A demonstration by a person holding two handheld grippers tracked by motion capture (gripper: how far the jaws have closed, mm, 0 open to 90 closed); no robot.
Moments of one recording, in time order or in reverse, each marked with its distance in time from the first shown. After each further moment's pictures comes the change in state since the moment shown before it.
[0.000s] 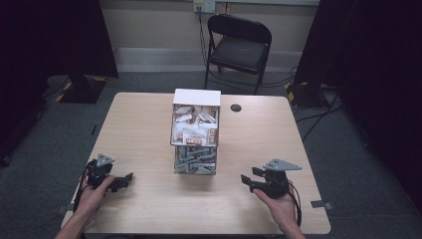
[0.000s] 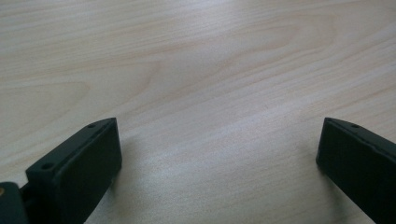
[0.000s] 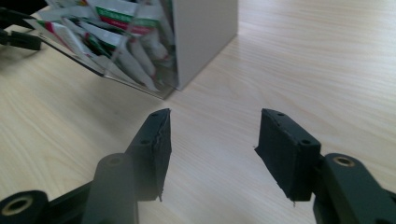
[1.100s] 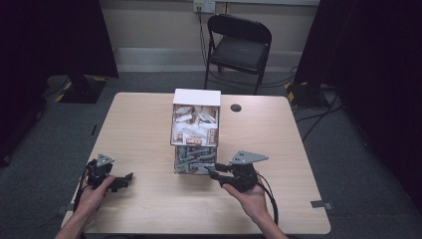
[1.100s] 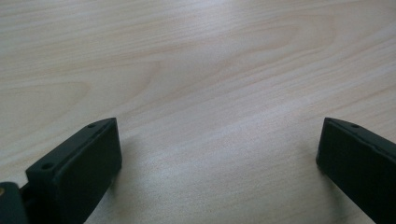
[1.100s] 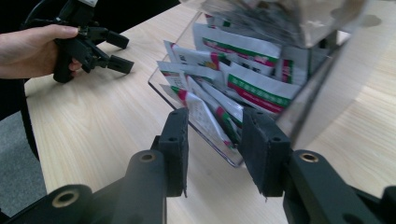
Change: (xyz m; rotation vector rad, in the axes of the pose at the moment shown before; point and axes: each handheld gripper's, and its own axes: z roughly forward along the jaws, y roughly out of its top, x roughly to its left) left arm 0.000 0.000 0.000 0.000 0.000 0.000; right arm 0.063 0.045 0.039 -0.040 0.226 -0.125
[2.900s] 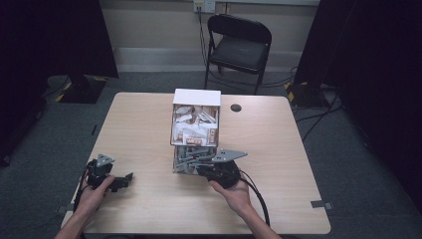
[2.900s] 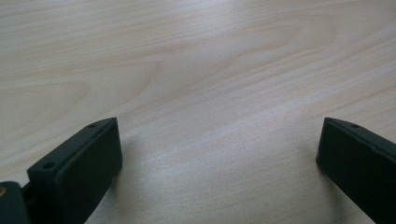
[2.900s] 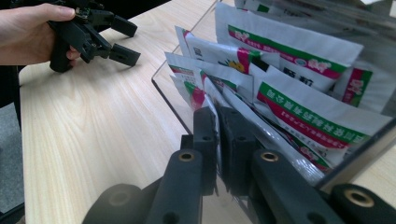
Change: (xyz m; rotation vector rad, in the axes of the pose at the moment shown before) left arm 0.000 0.000 0.000 0.000 0.001 0.003; right arm 0.002 -0.001 0.049 0.035 0.056 -0.039
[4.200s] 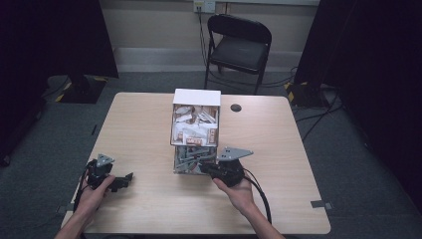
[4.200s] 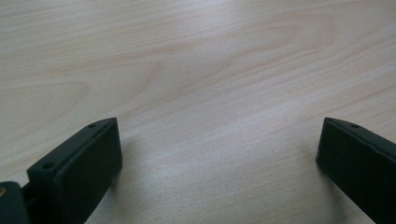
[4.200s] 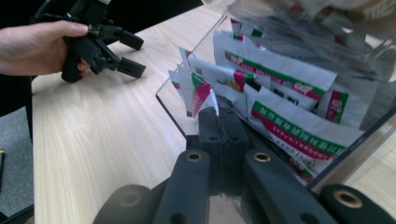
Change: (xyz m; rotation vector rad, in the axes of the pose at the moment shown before) left arm 0.000 0.000 0.000 0.000 0.000 0.000; right arm -0.003 0.006 -0.013 -0.054 0.020 -0.019
